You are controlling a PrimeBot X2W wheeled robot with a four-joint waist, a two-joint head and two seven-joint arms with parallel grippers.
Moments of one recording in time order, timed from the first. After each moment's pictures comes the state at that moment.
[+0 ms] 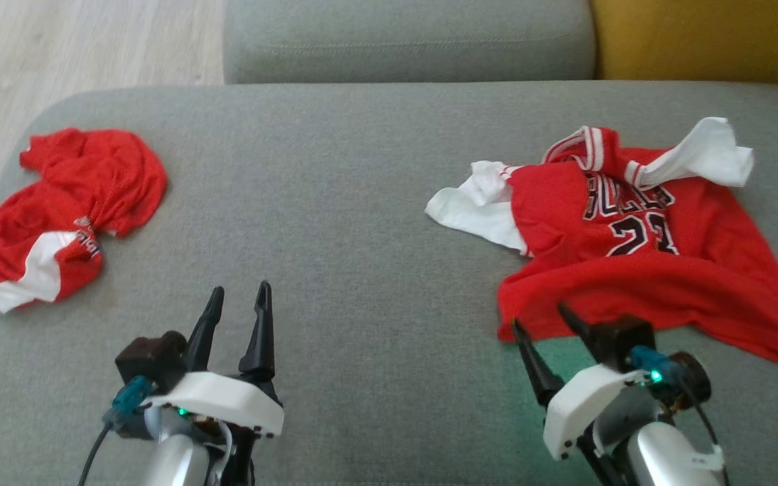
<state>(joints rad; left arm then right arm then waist) -0.08 0.04 -0.24 0.30 -0.38 0.00 -0.25 -0.06 -0.05 0.23 0.25 0.07 0.13 0.12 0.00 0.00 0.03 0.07</state>
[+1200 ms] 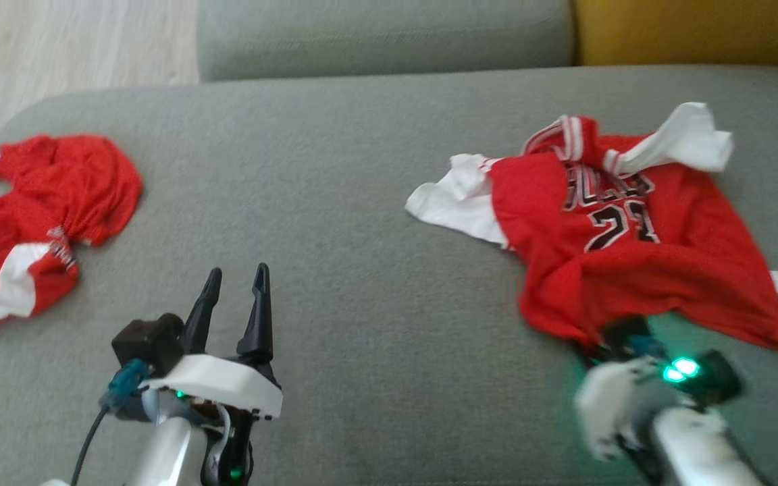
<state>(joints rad) -0.12 0.04 -0.24 0.31 -0.38 0.00 -0.25 -0.21 -0.12 0.23 0.59 -0.05 0.13 0.18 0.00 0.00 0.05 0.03</state>
